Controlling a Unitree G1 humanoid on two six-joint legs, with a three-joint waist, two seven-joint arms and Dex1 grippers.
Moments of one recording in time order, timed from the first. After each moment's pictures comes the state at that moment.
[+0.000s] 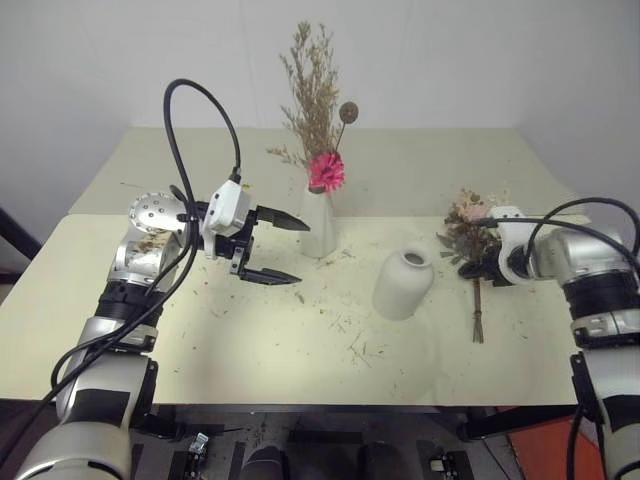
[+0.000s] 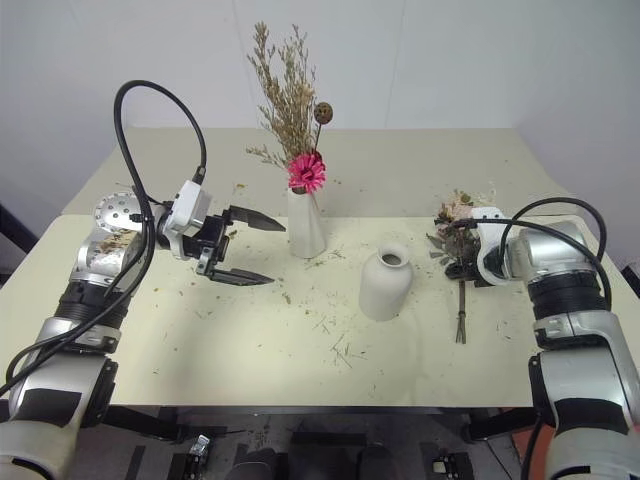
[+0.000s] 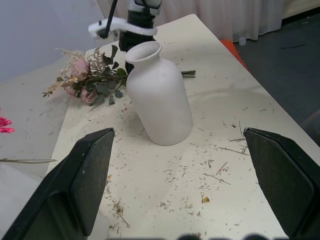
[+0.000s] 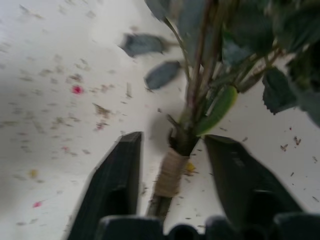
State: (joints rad) left arm -0.90 0.61 -0.13 0.45 -0.39 -0.07 -1.60; right arm -0.97 -0.77 0.19 0.63 0.28 1.15 0.56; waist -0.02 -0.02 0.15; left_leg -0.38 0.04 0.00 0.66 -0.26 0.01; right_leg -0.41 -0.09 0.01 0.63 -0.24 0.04
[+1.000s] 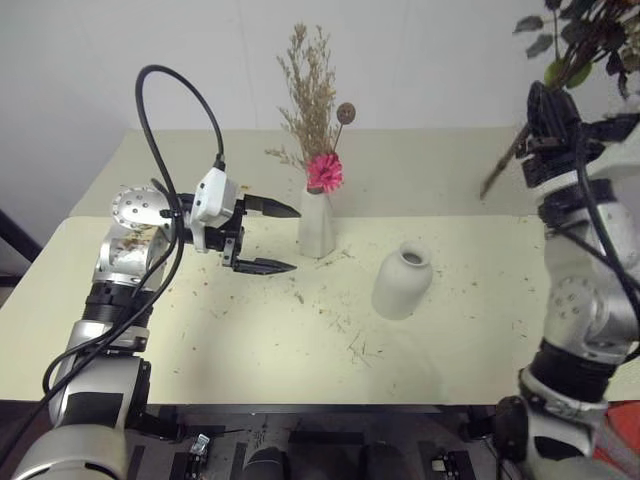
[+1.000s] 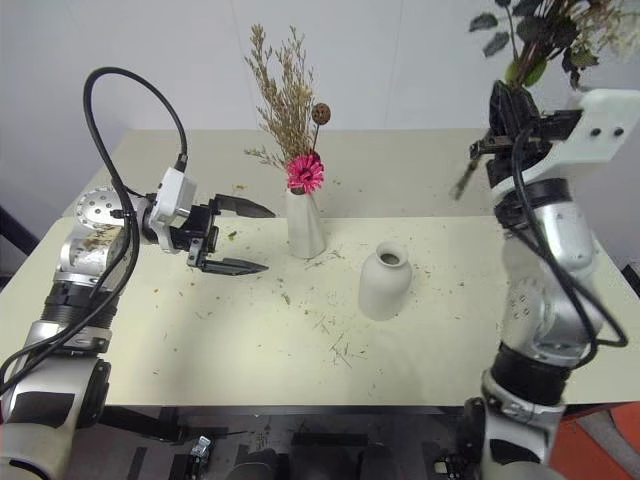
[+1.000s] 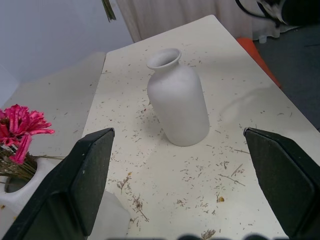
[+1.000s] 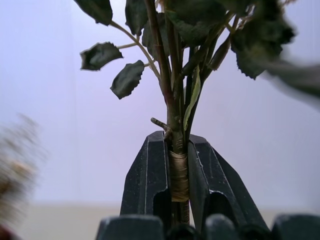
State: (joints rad) left arm -0.89 0.63 -0.07 0.40 -0.38 -0.01 -1.56; right arm -0.66 -0.29 -0.40 -0.44 0.42 0.44 0.15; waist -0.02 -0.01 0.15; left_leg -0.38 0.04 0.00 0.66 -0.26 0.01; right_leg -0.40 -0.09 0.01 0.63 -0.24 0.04
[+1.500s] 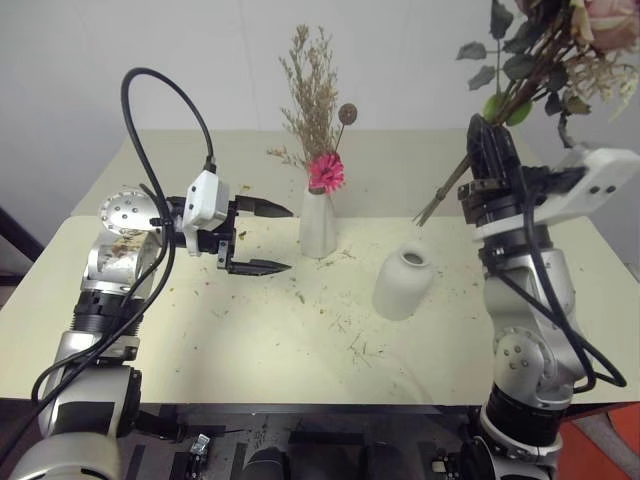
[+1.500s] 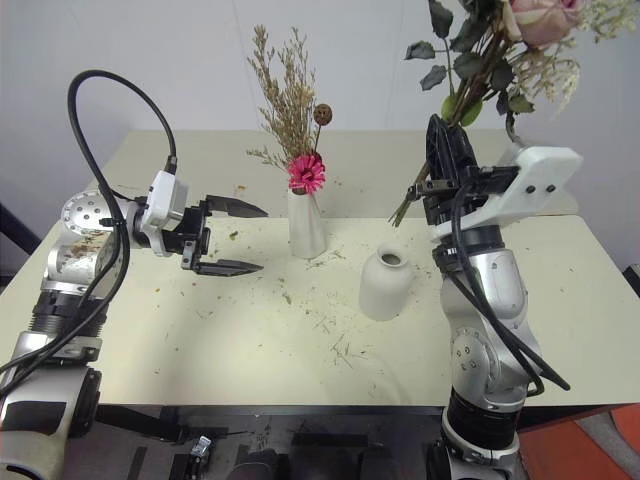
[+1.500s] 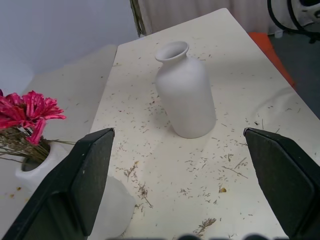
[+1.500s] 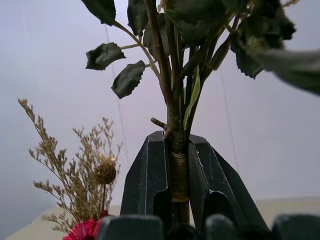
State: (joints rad) left arm -0.82 0.67 -0.04 0.31 -0.38 0.02 -1.50; right arm -0.46 -0.15 -0.21 -0.65 0.42 0.43 0.04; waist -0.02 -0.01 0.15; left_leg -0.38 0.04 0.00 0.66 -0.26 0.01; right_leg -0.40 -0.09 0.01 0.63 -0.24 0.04
